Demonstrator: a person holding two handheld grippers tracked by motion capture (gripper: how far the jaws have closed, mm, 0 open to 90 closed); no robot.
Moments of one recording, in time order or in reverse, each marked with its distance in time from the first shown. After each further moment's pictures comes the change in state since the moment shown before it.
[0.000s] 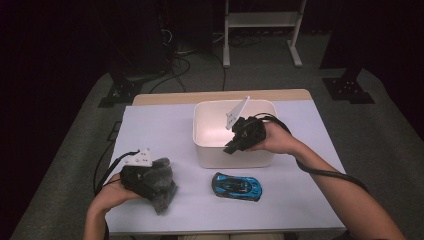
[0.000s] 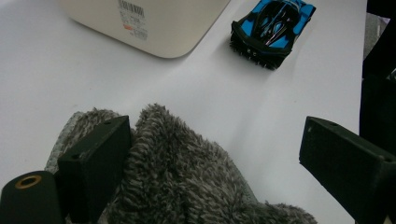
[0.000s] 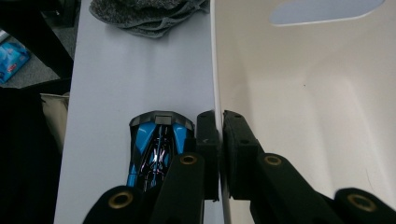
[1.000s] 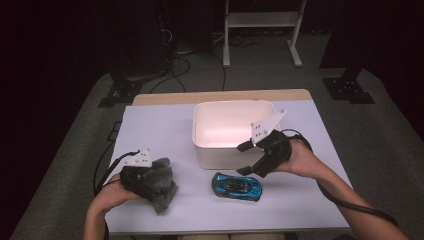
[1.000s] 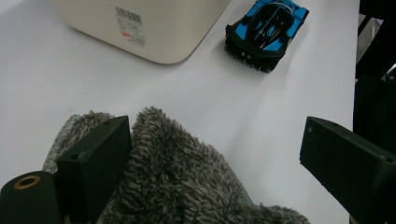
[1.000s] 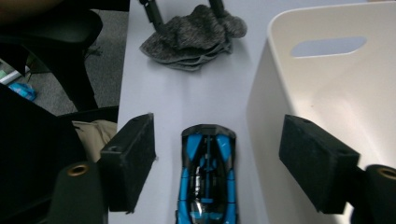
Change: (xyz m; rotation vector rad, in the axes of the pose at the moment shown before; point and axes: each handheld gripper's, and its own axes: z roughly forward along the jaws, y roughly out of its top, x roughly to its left) left arm -0.002 0.001 -0.001 -0.009 -0.012 0.004; right arm 0.068 -0.037 -0.039 -0.225 -0.047 -0.005
